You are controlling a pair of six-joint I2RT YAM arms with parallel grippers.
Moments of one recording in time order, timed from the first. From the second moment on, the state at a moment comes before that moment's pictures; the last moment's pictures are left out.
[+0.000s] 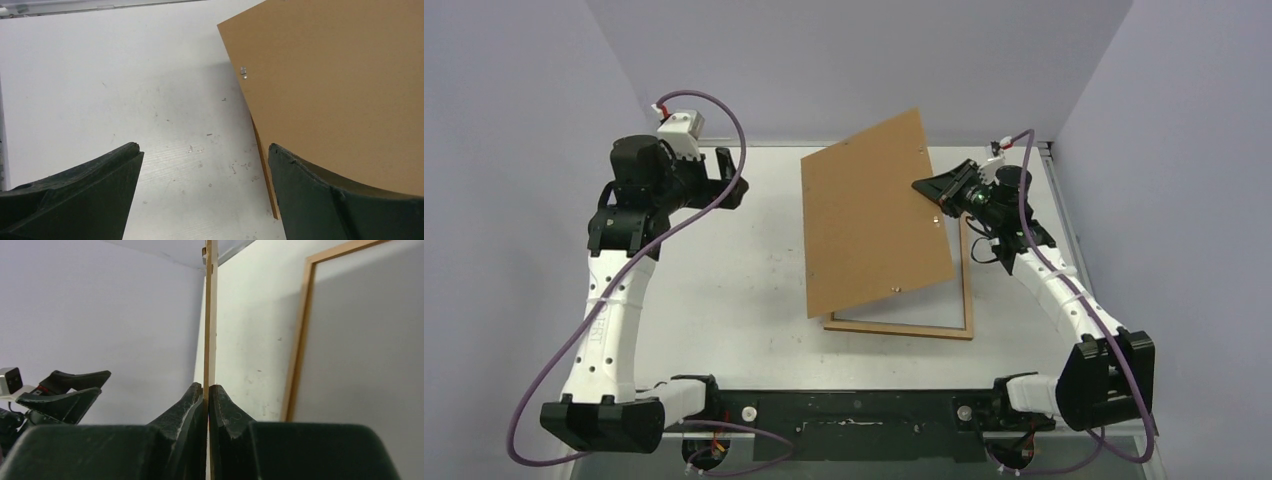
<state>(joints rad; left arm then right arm) -0.05 1.17 1.45 -0.71 0.27 -0.10 0.20 1.30 0.97 0.15 -0.50 1.07</state>
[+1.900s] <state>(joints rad) -0.35 1.98 1.39 -0.40 0.41 -0.20 -0.05 1.33 0.60 0.42 -0.57 0.99</state>
